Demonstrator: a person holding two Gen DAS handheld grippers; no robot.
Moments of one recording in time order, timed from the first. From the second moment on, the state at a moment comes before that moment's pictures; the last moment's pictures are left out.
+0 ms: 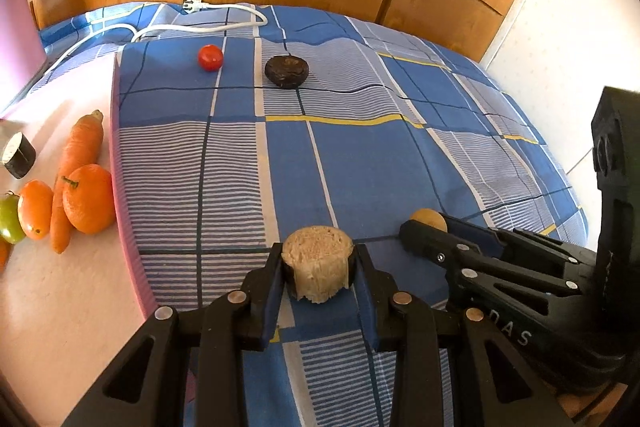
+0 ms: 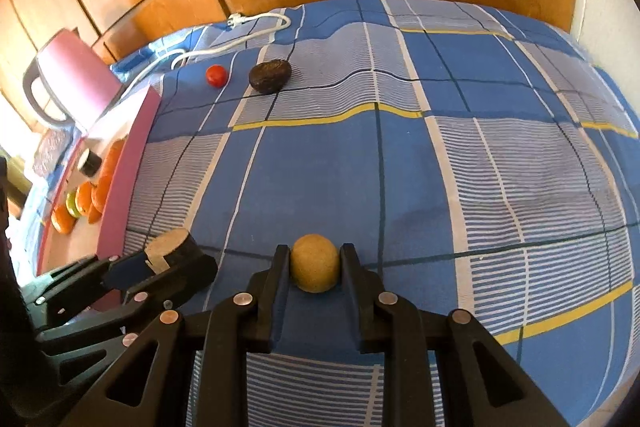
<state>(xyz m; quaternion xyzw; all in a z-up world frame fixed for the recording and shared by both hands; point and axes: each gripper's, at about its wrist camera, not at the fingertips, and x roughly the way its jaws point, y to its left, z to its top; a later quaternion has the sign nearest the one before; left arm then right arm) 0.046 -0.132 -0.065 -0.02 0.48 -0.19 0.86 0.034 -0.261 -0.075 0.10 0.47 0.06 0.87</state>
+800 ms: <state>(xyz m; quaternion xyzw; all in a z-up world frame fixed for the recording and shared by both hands) 0.028 -0.127 -0.046 -0.01 0.44 -0.19 0.88 0.020 -0.262 -0.072 0.10 0.47 0.05 0.88</state>
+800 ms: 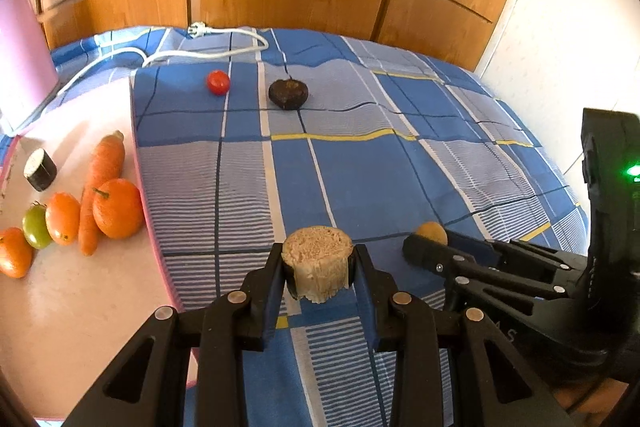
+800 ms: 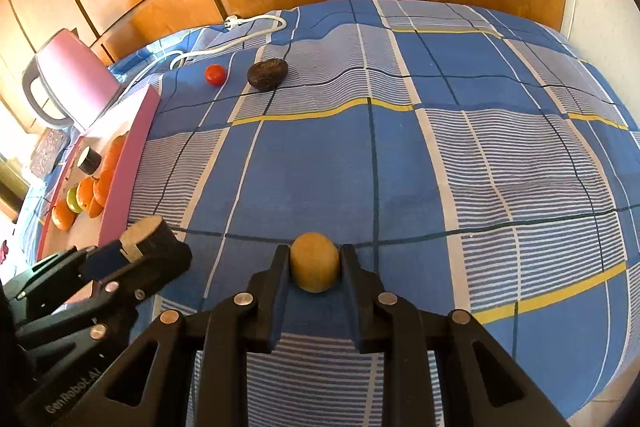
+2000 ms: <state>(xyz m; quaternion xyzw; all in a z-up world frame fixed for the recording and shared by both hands) 0.028 -0.083 -0.011 -0.04 0.39 -0.15 0.91 0.020 -0.238 -0.050 0.10 0.45 0.09 0.88</state>
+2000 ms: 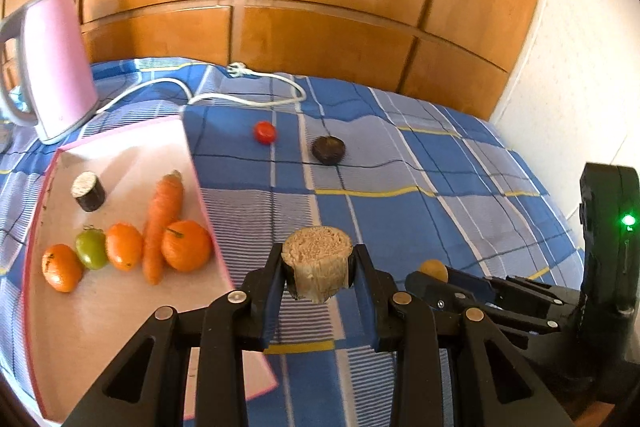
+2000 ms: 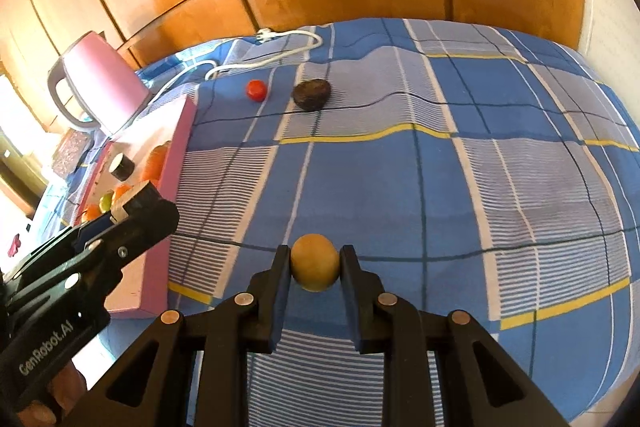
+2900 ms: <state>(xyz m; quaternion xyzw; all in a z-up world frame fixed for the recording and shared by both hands) 0.033 0.021 -0.008 -0.10 0.38 -0.04 0.92 0.036 -0.159 -0.026 0.06 0.44 0.20 0.87</state>
